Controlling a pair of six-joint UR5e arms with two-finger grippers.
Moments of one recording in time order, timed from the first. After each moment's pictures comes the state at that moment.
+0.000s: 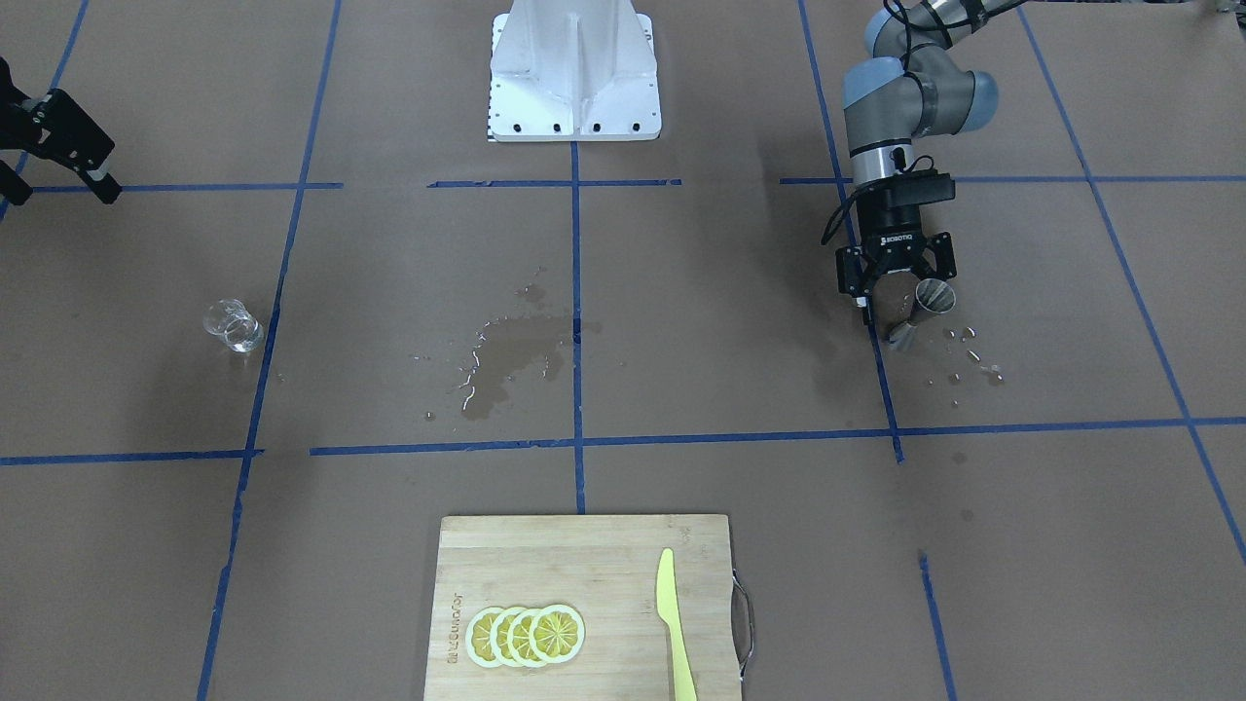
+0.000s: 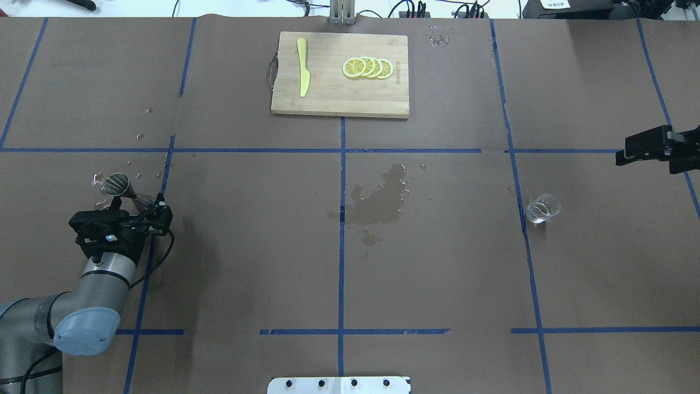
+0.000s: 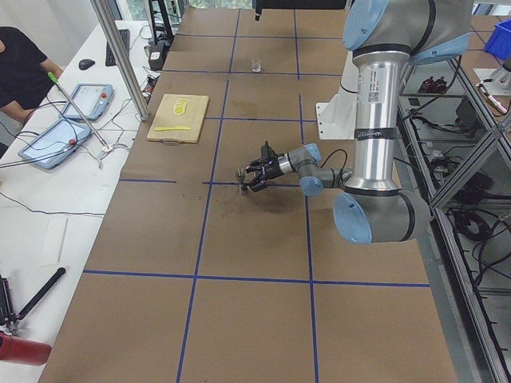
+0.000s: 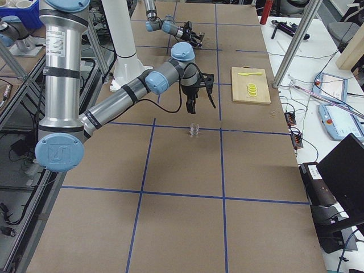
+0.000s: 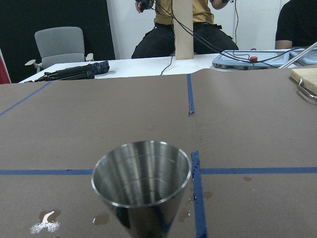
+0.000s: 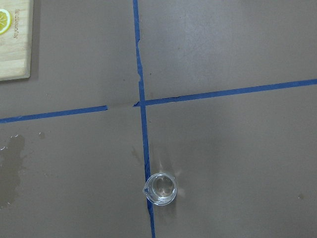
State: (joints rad) left arm -0.25 -1.57 -1.69 -2.29 -0.62 -1.41; right arm 1.09 -1.65 2.26 -1.49 2.19 0.91
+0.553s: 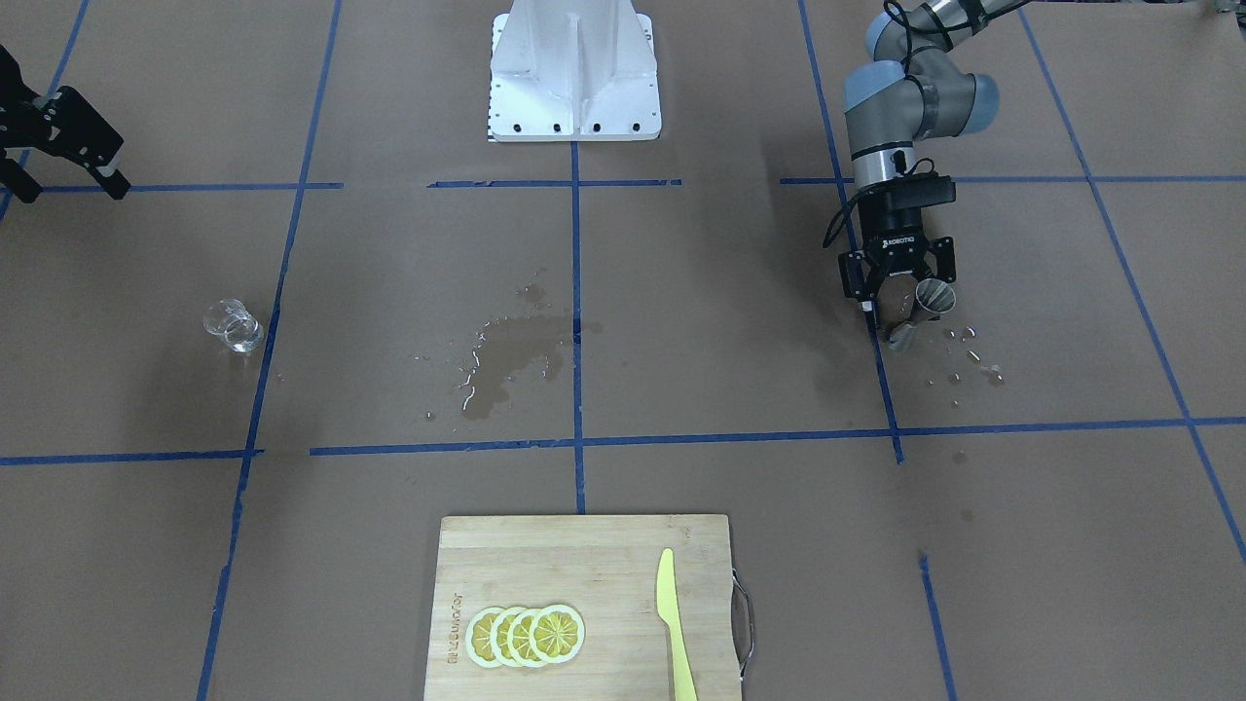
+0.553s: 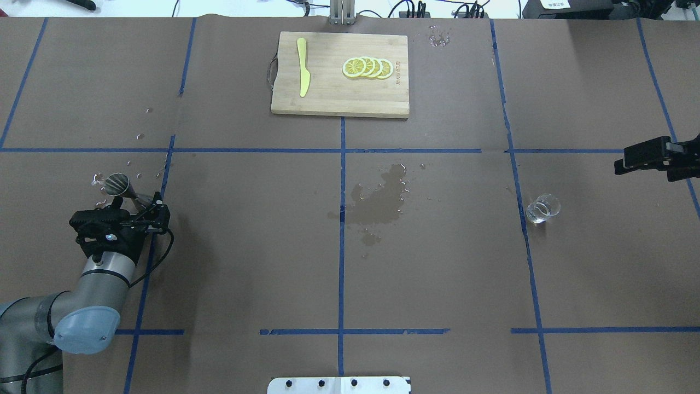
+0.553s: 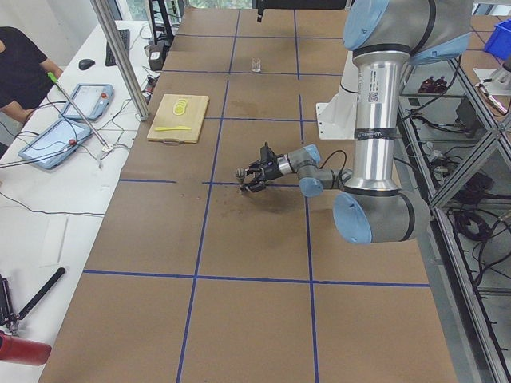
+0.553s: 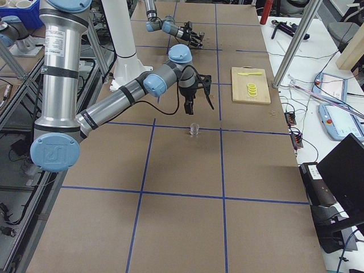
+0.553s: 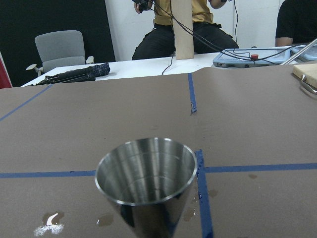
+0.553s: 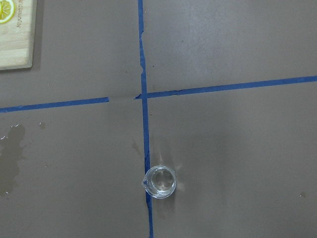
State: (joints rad) left arm -0.25 -1.57 -1.68 -2.30 -0.62 -1.40; right arm 1.07 -1.70 2.27 -1.42 2.18 0.90
